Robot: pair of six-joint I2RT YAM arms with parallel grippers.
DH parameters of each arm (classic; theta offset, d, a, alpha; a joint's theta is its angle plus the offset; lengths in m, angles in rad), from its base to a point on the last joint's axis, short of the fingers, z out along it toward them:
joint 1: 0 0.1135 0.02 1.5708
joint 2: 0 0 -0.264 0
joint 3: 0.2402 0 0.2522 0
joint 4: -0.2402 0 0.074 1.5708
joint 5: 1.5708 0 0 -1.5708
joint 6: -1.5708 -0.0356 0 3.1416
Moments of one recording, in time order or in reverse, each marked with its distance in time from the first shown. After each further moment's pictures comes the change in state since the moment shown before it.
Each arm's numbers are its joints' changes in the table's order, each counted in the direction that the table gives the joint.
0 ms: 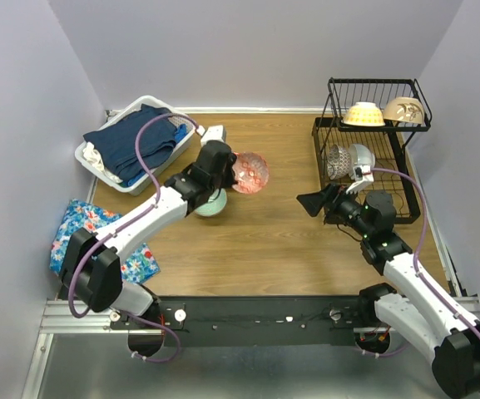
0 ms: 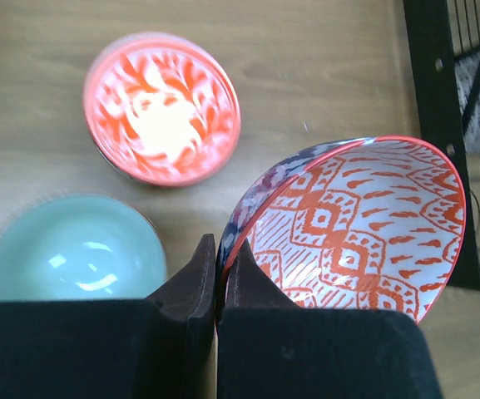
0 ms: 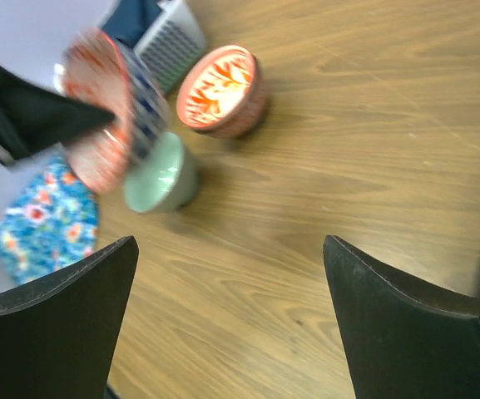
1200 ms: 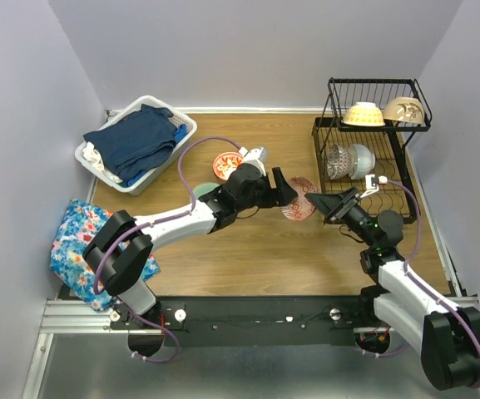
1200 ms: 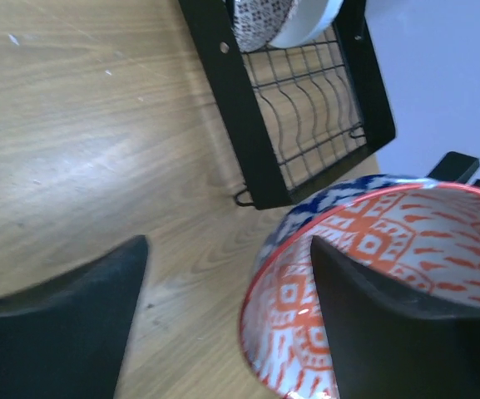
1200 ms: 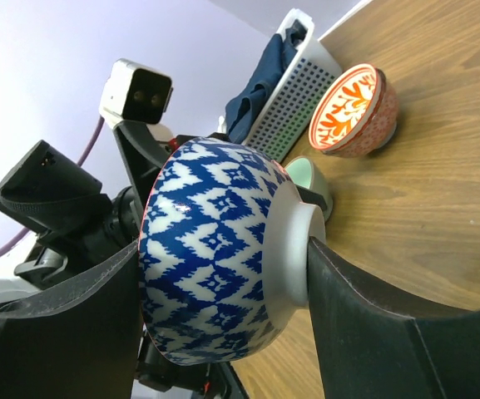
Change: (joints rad) left arm -0.158 -0.176 -0.062 0.446 0.285 0.177; right arm -0.143 -0.074 -0.235 0.610 -0.225 -0.513
